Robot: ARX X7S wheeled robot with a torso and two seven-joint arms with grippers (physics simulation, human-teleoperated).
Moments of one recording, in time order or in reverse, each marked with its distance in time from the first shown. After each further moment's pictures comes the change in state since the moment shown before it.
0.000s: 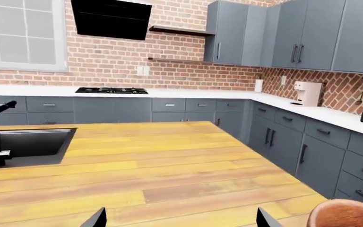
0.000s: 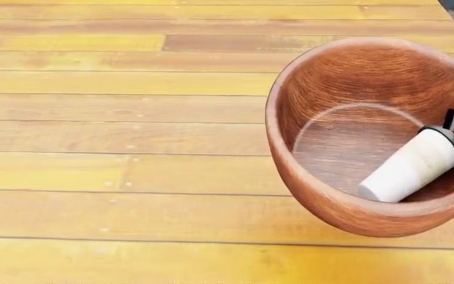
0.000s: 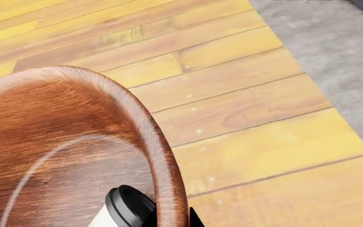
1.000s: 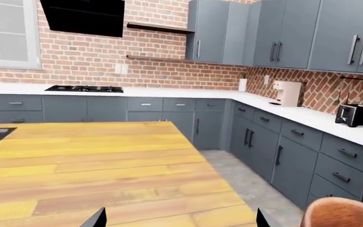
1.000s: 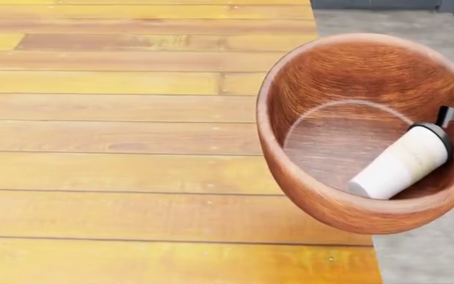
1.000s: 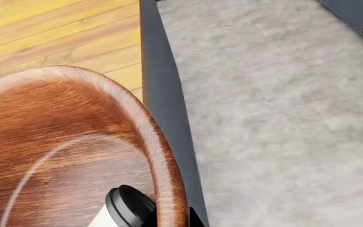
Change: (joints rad) left arm 0.018 -0.008 0.008 0.019 -0.011 0.027 -0.008; right arm -0.003 -0.015 0.004 0.012 0.006 -0.005 -0.024
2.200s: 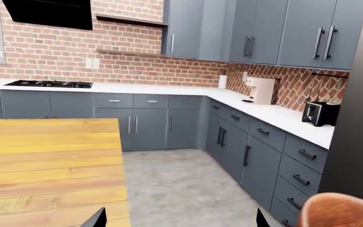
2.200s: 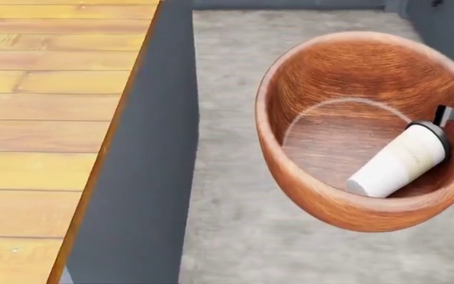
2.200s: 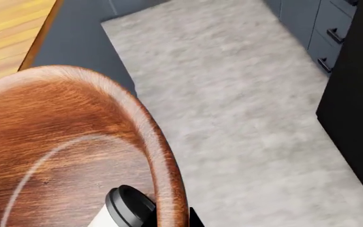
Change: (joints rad) left arm 0.028 -0.005 0.011 0.014 0.001 0.028 0.005; right arm -0.012 -0.005 0.003 -0.002 -0.012 -0.018 -0.012
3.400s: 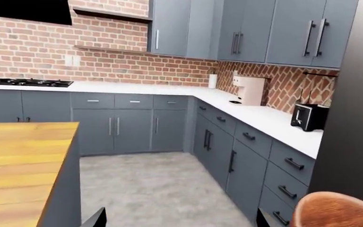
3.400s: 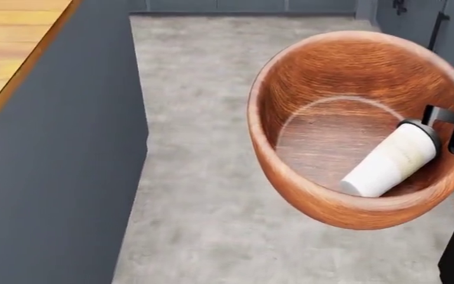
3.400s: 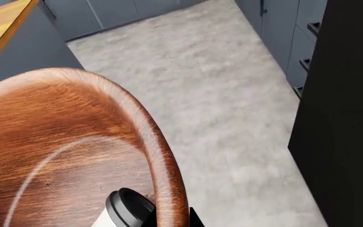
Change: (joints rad) left arm 0.007 -0.004 0.013 0.000 0.004 0.017 0.010; right arm -0.027 -0.016 0.002 -0.022 -0.028 -0.044 -0.016
